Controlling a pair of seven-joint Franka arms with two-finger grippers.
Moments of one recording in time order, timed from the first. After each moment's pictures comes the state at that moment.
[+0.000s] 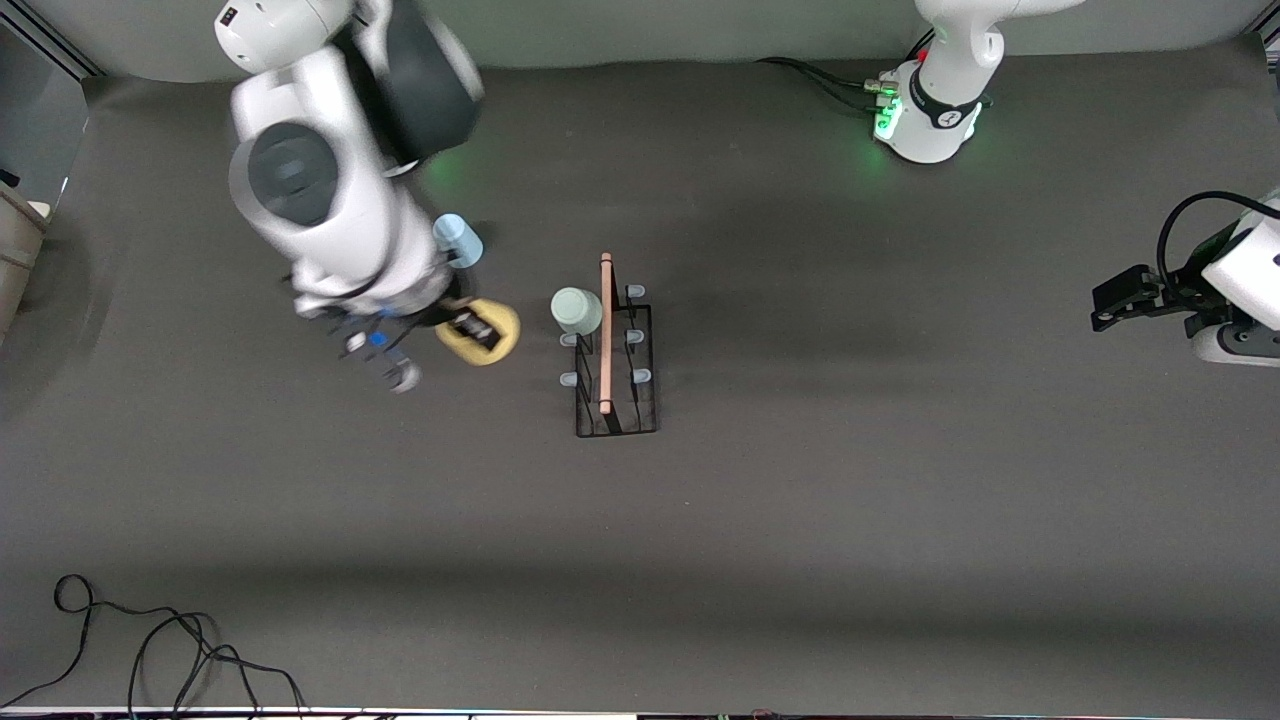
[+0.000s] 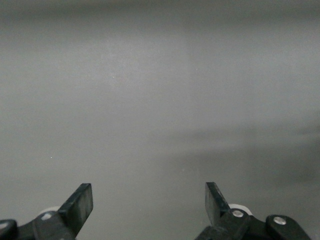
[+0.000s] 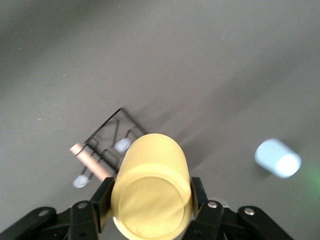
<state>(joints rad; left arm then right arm) 0.10 0.06 -0.11 -1.61 0.01 1.67 0.08 0.99 0.37 -0.54 -1.39 0.23 1.63 1.21</state>
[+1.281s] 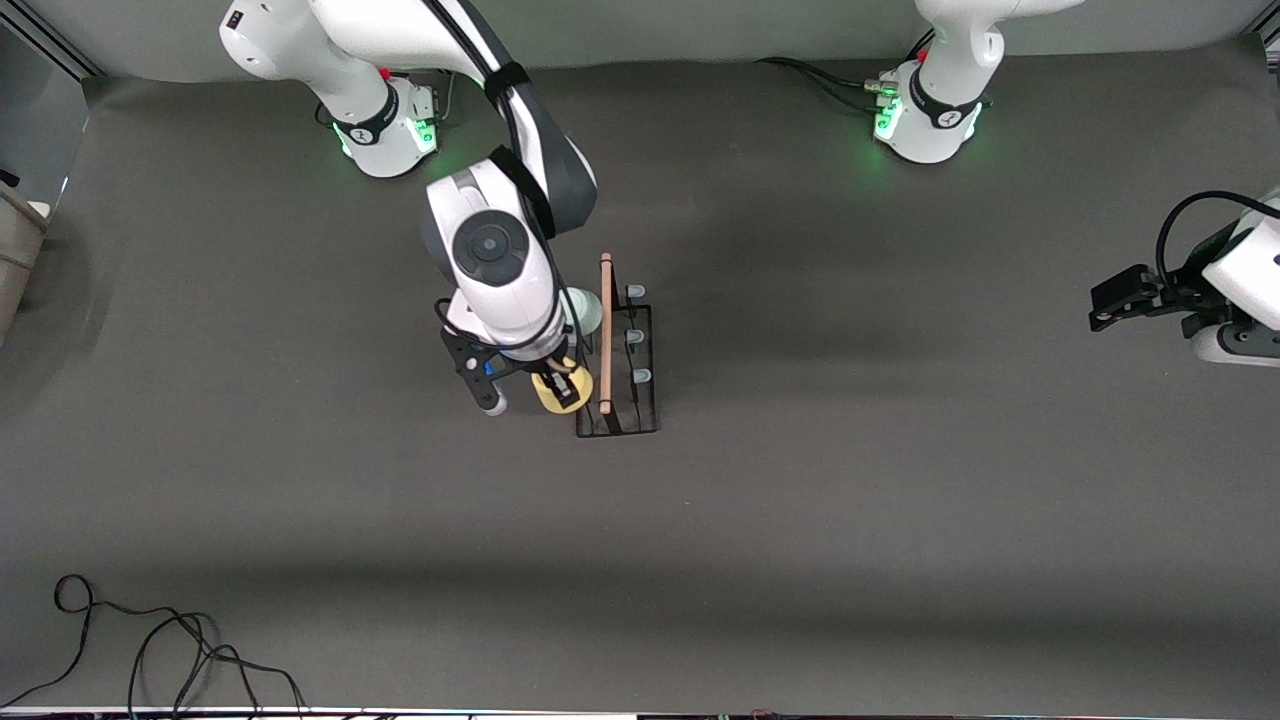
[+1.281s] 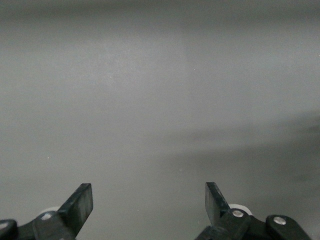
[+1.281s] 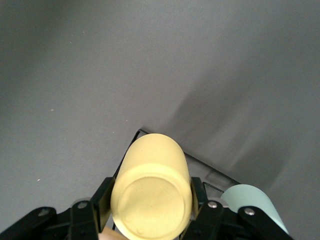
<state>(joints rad) 0.10 0.06 -0.11 -1.61 0.00 1.67 0.08 1.06 0.55 -0.54 -1.59 0.27 2.05 1.49</state>
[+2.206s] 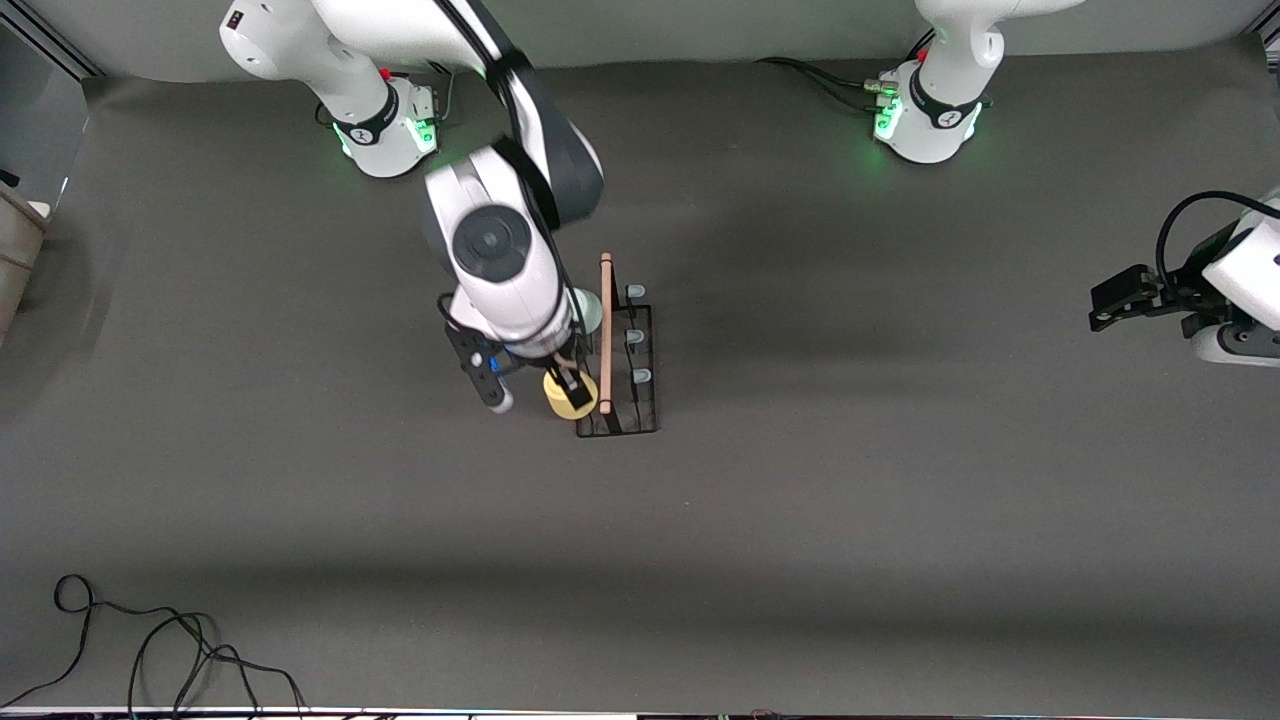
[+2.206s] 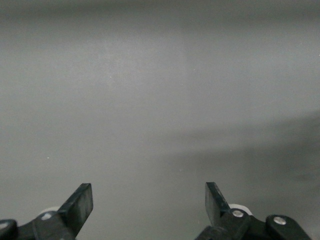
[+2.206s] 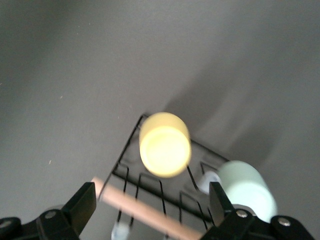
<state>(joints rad) 0.10 0.06 -0.11 -1.61 0.00 1.67 0.08 1.06 0.51 -0.56 -1.46 0.30 1.86 1.49</state>
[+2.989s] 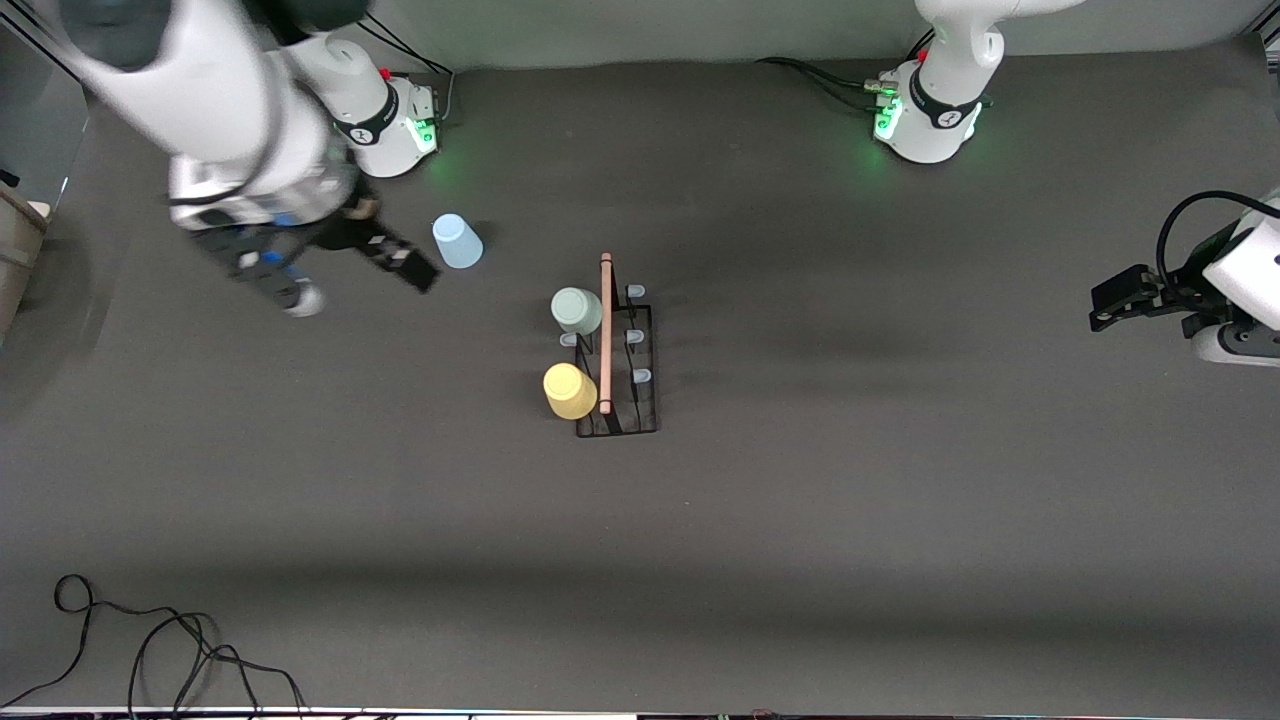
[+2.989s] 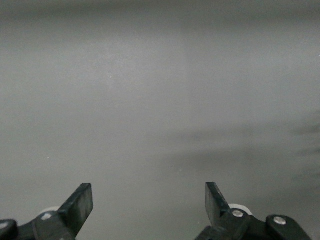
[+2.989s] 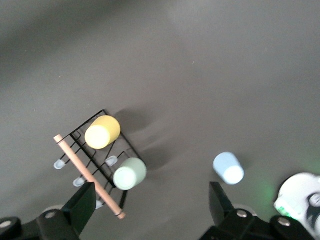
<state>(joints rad) 0.10 0.06 -0.11 -1.61 0.00 1.67 0.08 0.81 0.15 -0.48 -1.40 0.11 1.46 0.88</state>
